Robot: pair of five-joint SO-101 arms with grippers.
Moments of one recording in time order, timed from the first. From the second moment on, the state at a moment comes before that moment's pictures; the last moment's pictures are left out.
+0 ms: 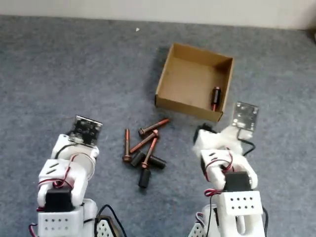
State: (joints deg) left arm -6.0 -93.7 79.3 60.3 -18.9; right arm -7.7 -69.6 71.6 45.6 -16.0
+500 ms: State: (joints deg) left arm 17.1 -60.5 53.1 74.2 -20.3; right arm 4.1 -69.7 71.6 45.1 -16.0
